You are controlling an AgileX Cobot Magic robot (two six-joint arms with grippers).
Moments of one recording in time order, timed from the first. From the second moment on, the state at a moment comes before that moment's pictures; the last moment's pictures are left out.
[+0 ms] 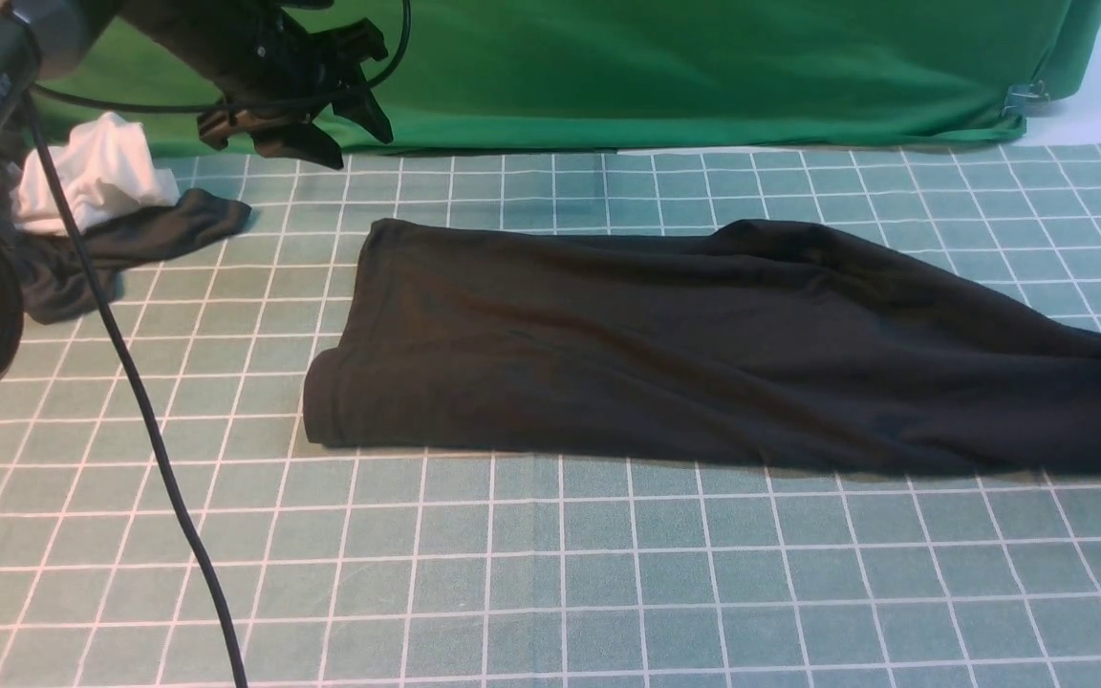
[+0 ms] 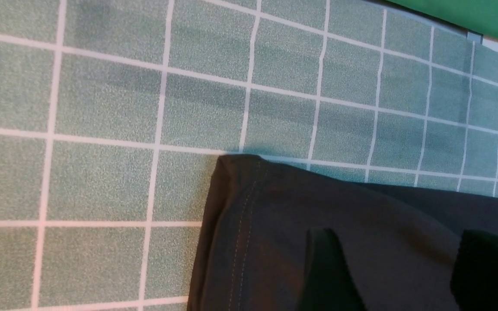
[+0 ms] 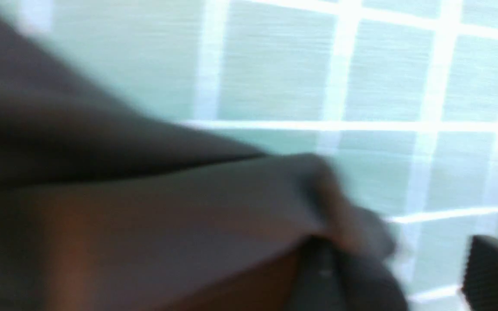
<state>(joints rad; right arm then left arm) -0.13 1.96 -1.29 -0.56 0.73 0.18 0.02 2.33 -2.25 -0.45 1.12 -0.10</state>
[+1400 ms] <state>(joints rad) -0.37 1.96 -1.57 0.18 1.14 -0.20 0.02 2.33 -2.25 -0.44 1.12 -0.10</state>
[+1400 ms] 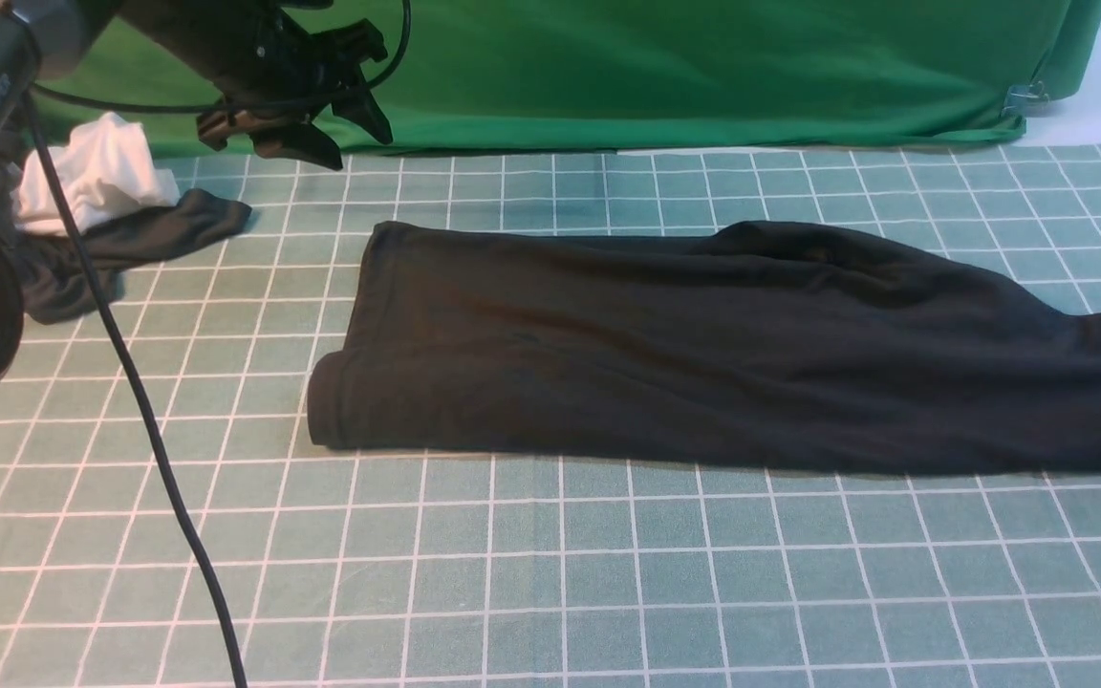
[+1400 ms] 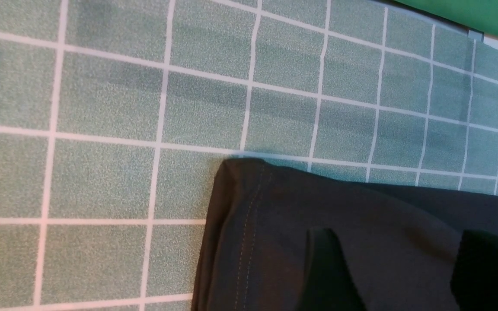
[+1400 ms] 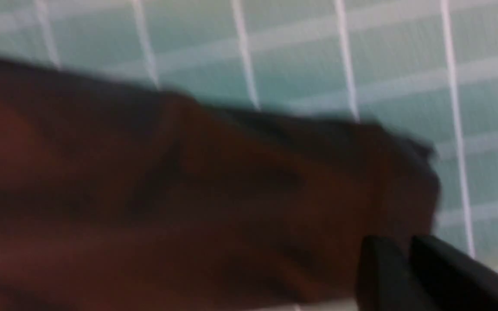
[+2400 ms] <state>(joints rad) -0.28 2.04 -1.38 0.08 0.77 -0.27 0.02 2.33 -2.25 -0.43 1.20 -0.08</state>
